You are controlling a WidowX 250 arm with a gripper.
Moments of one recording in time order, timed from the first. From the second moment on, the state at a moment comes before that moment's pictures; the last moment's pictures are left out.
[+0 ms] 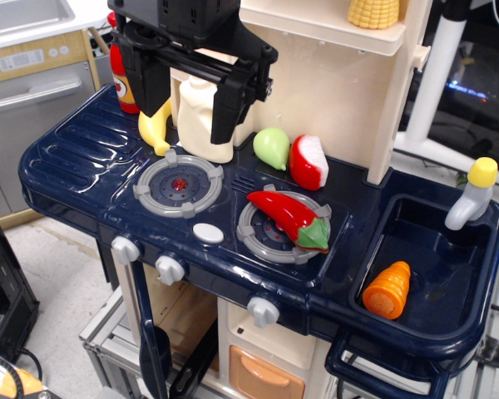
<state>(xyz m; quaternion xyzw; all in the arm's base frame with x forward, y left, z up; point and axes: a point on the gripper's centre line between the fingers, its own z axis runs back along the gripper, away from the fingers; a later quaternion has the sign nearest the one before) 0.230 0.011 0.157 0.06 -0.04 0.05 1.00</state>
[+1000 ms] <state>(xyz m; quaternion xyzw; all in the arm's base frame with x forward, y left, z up) 0.285 0.037 0.151 0.06 -0.12 0.42 0.90</state>
